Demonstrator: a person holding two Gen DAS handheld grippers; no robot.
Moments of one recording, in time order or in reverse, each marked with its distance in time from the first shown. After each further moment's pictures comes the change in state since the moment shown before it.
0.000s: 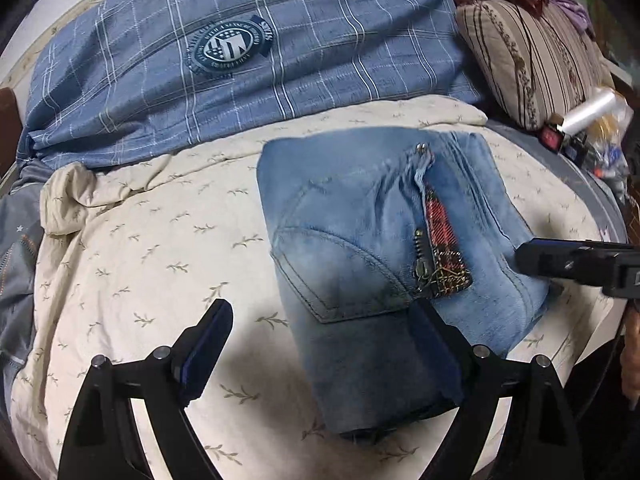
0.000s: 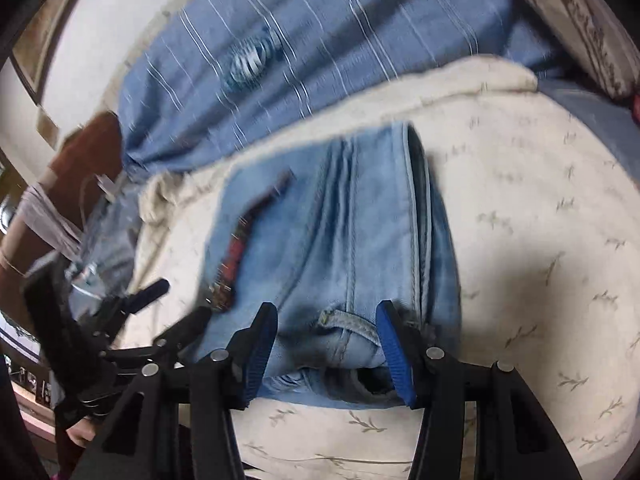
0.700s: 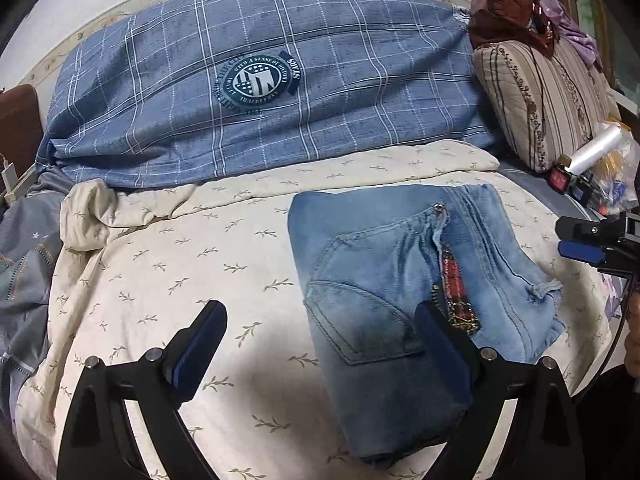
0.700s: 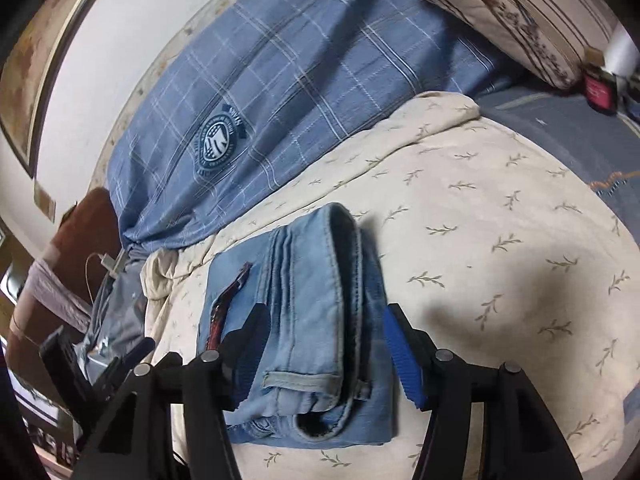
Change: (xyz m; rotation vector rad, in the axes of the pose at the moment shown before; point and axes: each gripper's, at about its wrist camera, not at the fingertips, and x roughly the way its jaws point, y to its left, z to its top) left arm -0.022 0.020 0.016 -0.059 -0.124 0.031; right arm -0.047 -0.053 0.021 0.210 -0.199 0.047
